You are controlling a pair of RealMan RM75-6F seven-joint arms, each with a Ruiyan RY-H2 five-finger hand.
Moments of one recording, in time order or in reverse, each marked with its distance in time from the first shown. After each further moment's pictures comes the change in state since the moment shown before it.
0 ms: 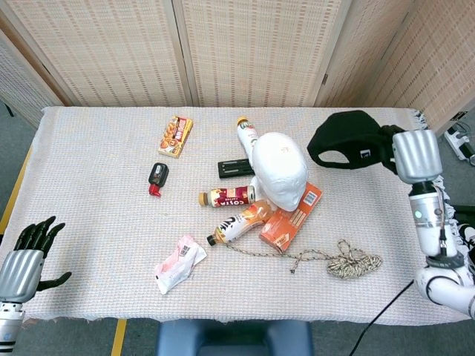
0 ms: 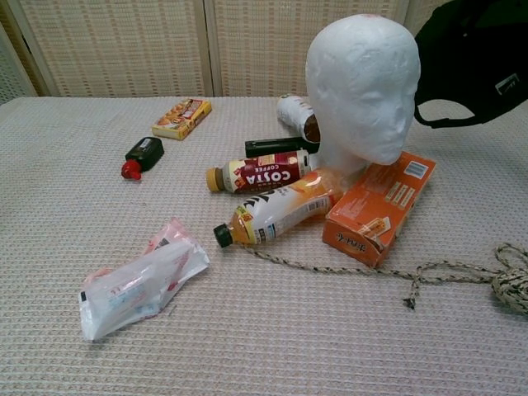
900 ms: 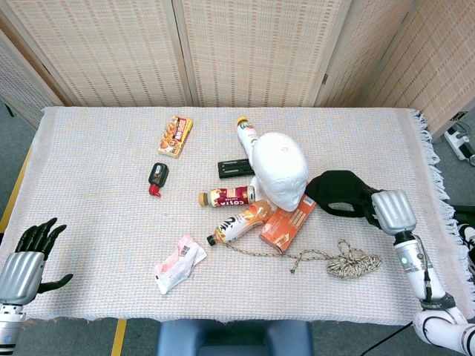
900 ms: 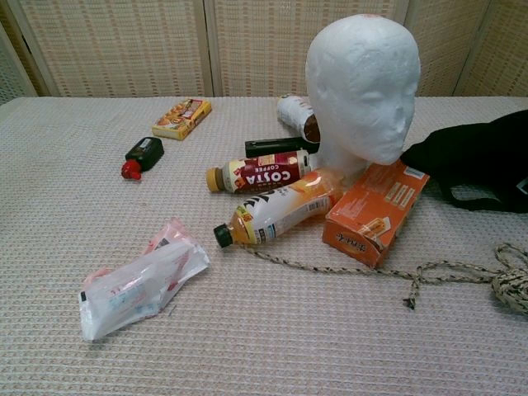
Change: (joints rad) left arm 0.003 0.002 0.009 -0.011 0.010 0.005 -0.004; right arm -0.107 -0.157 -0.193 0.068 -0.069 -0.077 0.059
